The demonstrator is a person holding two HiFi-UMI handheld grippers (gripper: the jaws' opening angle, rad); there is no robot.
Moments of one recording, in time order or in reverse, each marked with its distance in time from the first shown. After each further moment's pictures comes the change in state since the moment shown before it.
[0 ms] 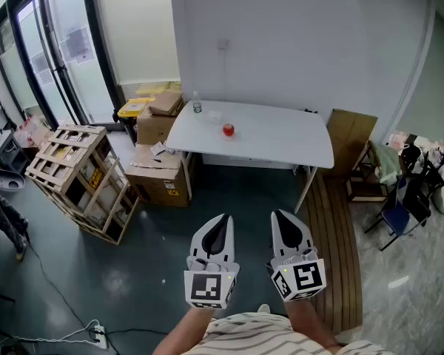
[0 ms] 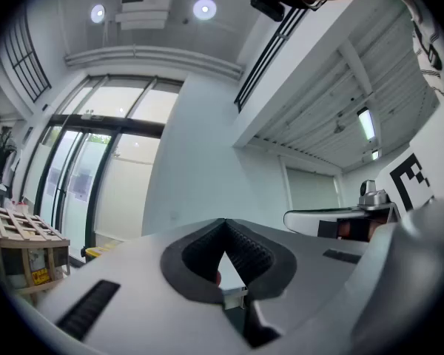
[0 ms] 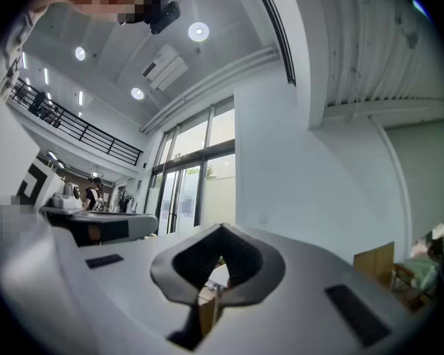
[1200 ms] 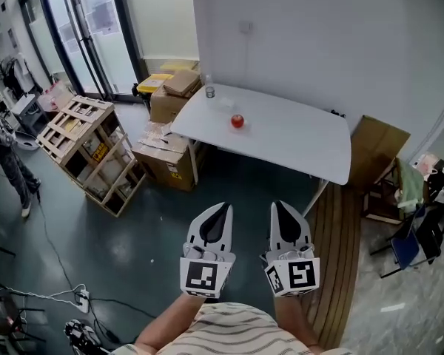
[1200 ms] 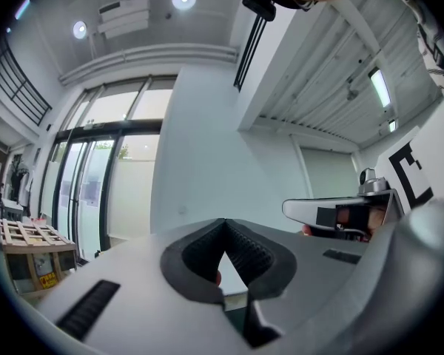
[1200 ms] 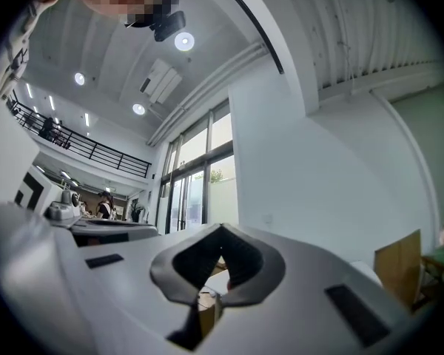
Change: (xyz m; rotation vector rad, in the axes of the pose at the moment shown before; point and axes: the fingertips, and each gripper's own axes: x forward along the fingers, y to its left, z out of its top) left arm 0.152 -0.067 -0.061 0.102 0.061 0.134; right arm 0.068 -0.164 -0.040 0.074 -0.045 0.131
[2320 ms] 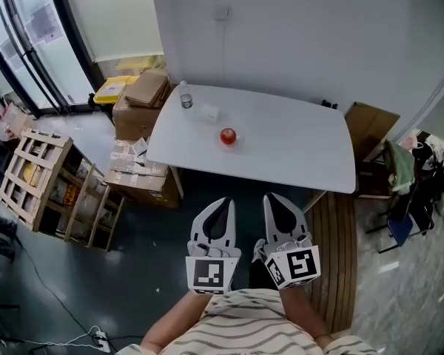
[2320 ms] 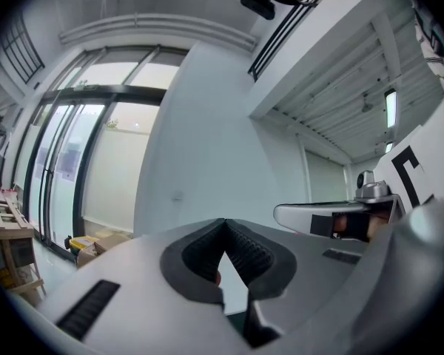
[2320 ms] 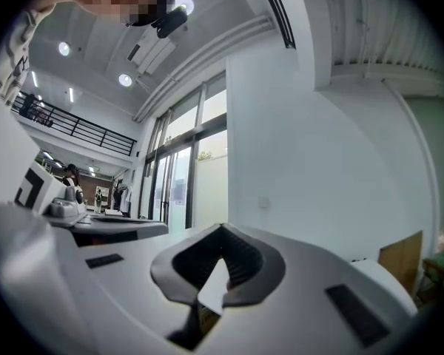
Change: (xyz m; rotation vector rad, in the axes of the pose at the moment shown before) left arm 0.225 0.182 -0.071 -0.119 0.057 -0.142; right arm 0.281 -0.022 -0.085 -0.040 0.145 -0.100
